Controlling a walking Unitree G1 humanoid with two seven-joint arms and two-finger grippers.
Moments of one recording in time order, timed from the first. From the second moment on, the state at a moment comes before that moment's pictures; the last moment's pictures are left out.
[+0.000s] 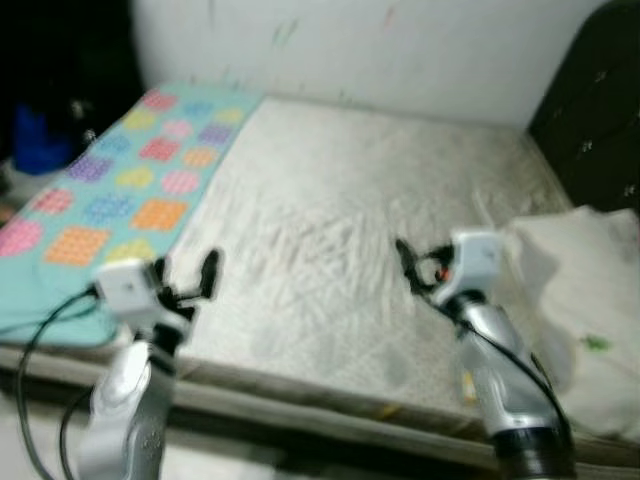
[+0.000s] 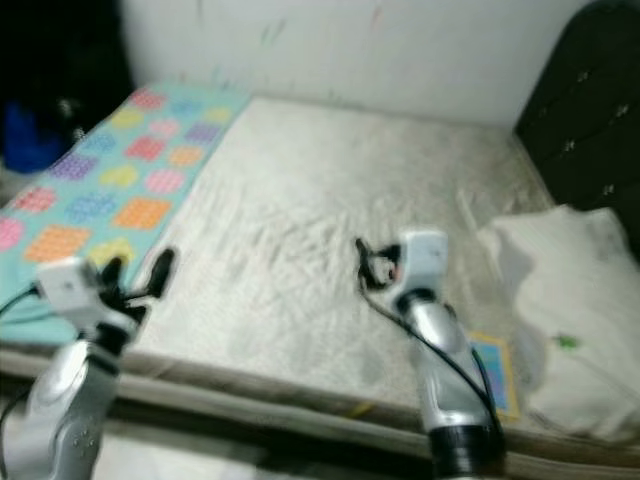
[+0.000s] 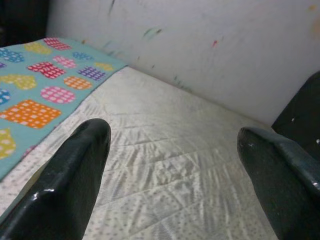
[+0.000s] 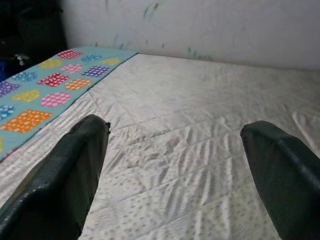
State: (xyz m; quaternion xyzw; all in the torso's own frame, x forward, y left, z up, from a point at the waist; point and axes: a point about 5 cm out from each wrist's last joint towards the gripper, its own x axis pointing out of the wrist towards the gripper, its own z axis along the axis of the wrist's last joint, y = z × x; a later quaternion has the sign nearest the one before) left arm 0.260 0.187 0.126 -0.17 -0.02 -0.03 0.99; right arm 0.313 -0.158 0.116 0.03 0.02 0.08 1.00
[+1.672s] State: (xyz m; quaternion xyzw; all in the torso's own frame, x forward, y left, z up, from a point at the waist) left arm 0.262 0.190 0.131 -0.17 -0.04 -0.02 0.98; right arm 0.316 -0.153 0.118 0.03 0.02 0.09 1.00
